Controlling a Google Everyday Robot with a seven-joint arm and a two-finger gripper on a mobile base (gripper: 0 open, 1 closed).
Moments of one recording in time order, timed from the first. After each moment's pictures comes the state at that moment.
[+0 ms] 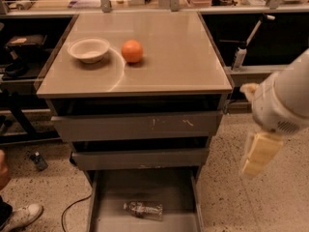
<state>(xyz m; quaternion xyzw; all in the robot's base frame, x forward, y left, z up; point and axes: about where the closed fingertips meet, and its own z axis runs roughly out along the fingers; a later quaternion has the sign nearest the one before) 0.415 -0.192 0.869 -0.62 0.77 -0.02 0.17</state>
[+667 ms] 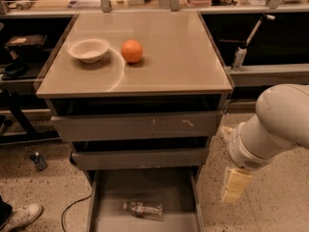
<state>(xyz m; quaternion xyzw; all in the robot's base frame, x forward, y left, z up) 0.408 -0.184 0.729 -0.63 0.77 0.03 0.13</state>
